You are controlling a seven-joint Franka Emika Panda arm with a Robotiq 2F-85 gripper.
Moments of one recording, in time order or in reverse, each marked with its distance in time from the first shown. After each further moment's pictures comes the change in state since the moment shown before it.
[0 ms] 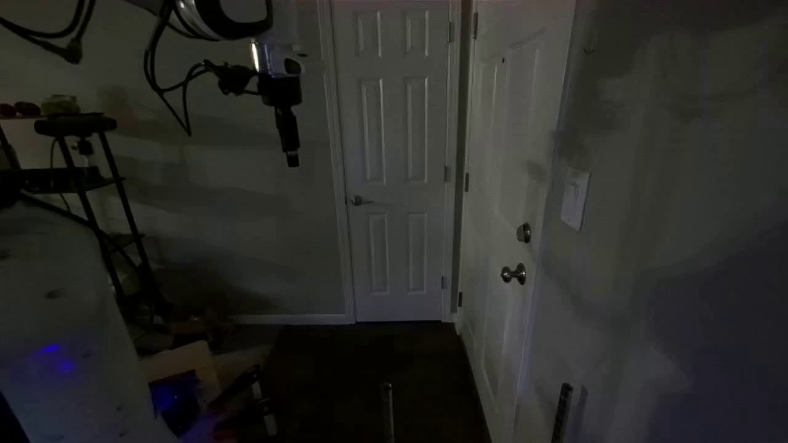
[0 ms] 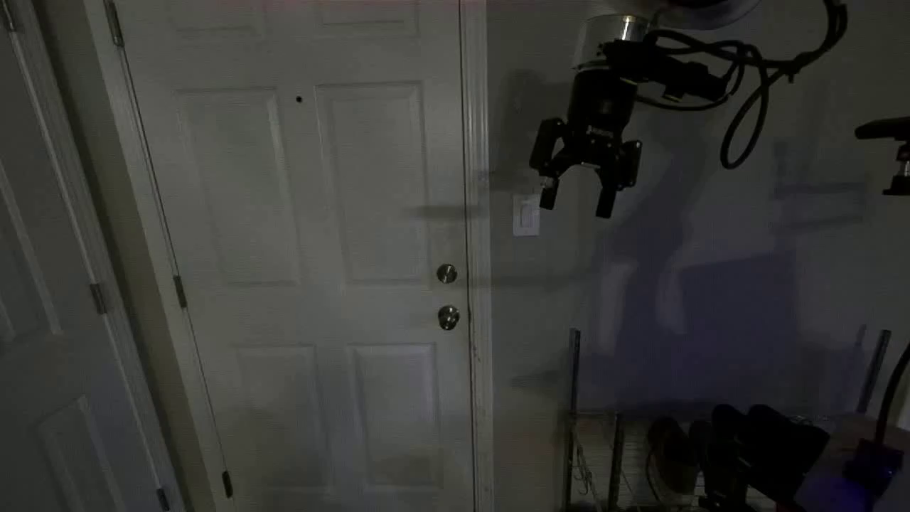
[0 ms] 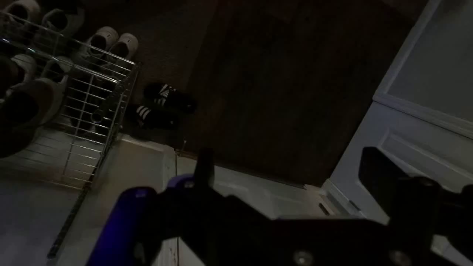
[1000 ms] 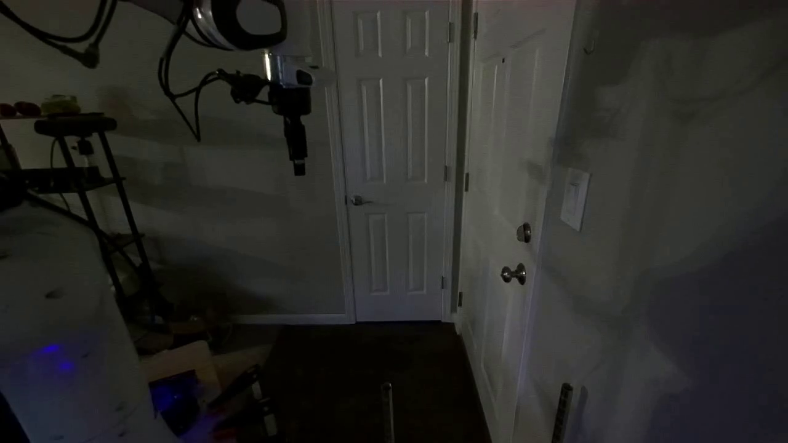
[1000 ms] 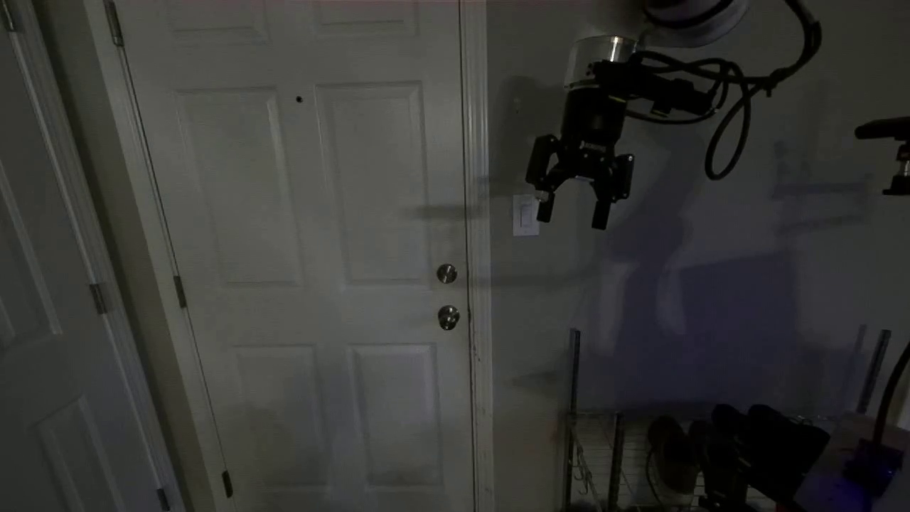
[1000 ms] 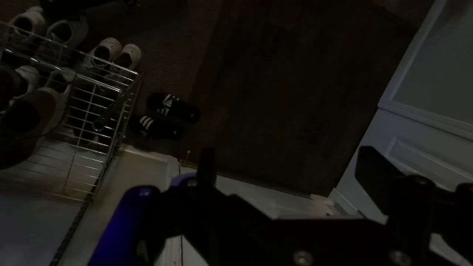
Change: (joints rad) arm -0.003 0.059 -0.017 0.004 -0.001 0.011 -0.011
